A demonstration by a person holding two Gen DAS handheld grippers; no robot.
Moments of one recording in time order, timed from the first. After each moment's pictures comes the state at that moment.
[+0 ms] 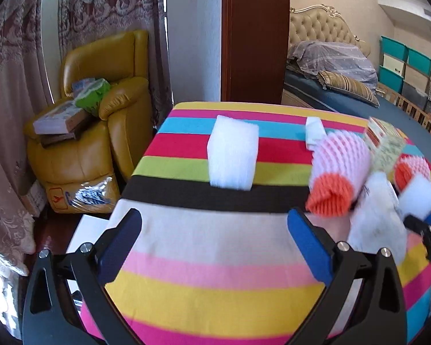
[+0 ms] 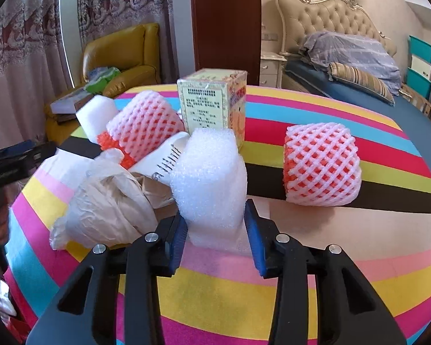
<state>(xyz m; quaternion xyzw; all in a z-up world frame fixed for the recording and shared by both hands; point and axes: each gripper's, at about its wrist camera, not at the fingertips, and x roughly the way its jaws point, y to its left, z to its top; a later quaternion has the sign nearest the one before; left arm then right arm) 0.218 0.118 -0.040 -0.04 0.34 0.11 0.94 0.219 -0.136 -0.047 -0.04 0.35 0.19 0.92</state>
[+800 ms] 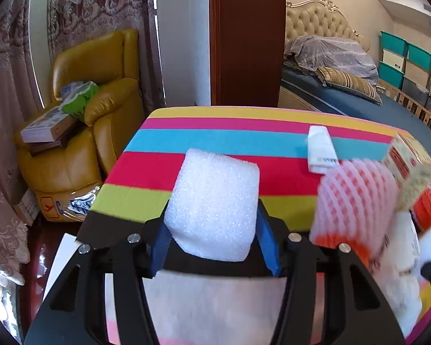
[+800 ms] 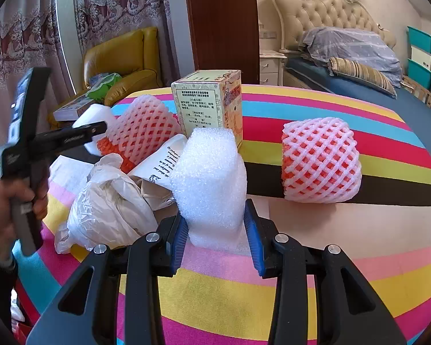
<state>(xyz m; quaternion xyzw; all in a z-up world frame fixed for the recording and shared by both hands) 0.305 0.095 -0.054 -0.02 0.34 0.10 0.94 0.226 -0.142 -0.049 -0.02 0.36 0.20 0.91</state>
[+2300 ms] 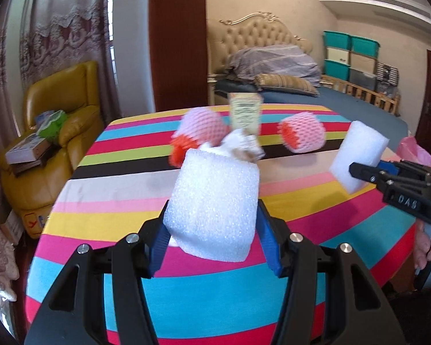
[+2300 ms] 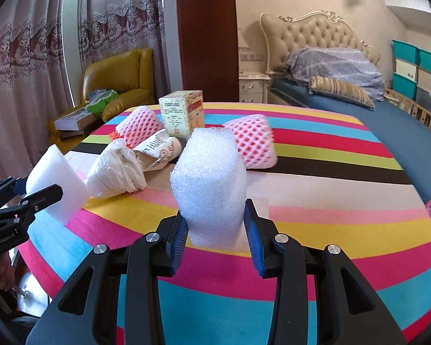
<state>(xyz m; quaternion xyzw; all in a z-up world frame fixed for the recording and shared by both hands) 0.092 -0.041 -0.036 0.02 0.28 -0.02 0.96 0.131 -0.222 -0.032 -0.02 0.30 0.17 0.94</state>
